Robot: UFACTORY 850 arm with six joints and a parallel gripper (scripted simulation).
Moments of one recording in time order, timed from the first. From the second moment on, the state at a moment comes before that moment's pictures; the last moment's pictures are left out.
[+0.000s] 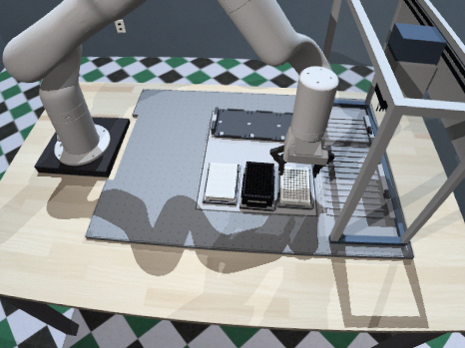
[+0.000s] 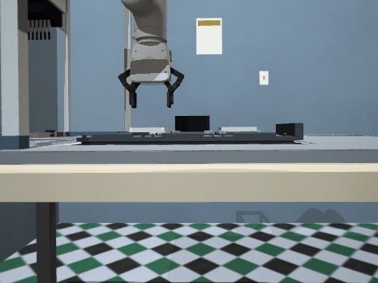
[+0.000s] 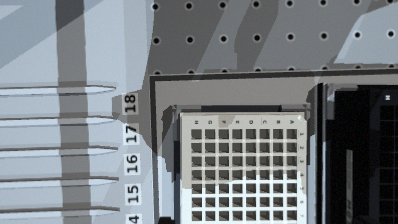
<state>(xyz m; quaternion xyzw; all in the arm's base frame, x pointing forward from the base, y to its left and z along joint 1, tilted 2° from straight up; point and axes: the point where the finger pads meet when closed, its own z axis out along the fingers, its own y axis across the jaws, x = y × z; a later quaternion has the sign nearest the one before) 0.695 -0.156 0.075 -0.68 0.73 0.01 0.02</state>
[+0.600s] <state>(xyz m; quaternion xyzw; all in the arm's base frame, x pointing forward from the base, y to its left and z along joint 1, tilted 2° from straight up) 0.695 -0.155 0.048 -0.68 0.73 0.01 0.02</state>
